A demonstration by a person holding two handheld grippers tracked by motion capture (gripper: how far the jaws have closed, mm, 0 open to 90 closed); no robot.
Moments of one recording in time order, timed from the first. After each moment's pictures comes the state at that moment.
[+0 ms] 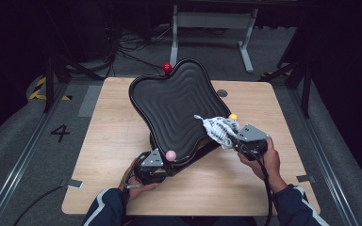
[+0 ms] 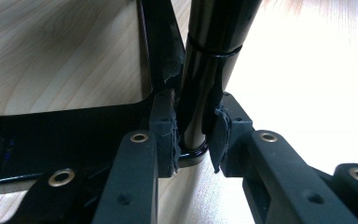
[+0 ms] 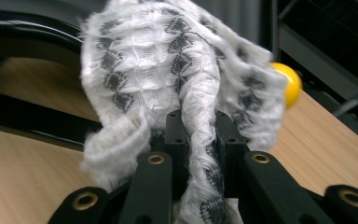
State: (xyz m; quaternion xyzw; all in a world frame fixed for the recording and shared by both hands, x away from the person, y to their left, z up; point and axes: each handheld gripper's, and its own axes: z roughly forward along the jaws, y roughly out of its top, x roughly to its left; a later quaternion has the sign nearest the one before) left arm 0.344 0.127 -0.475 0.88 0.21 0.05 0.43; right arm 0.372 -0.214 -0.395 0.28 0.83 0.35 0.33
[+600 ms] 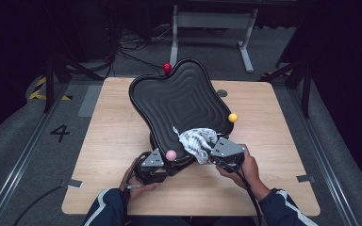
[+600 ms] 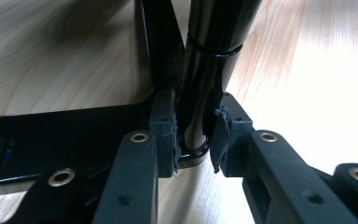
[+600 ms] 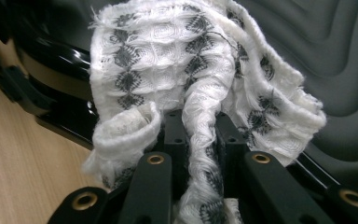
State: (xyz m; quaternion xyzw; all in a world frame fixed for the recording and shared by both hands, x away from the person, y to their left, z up) left arm 0.345 0.124 -0.476 0.87 0.21 0.06 0.43; right arm 0.347 -0.153 -0.407 0.18 0.85 0.39 0.29
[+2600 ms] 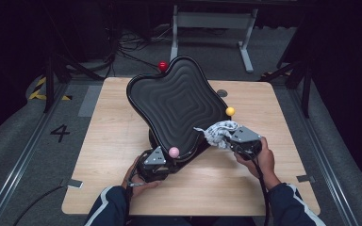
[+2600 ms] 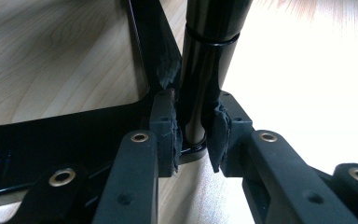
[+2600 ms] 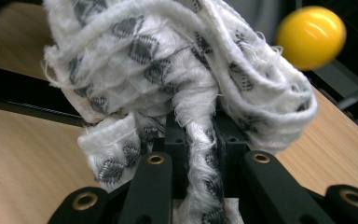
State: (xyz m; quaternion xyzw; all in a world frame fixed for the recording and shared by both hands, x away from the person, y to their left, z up) left arm 0.351 0.120 -0.477 0.87 0.21 0.06 0.43; right arm 0.389 -0.214 -0.422 0.28 0.84 0.33 0.34
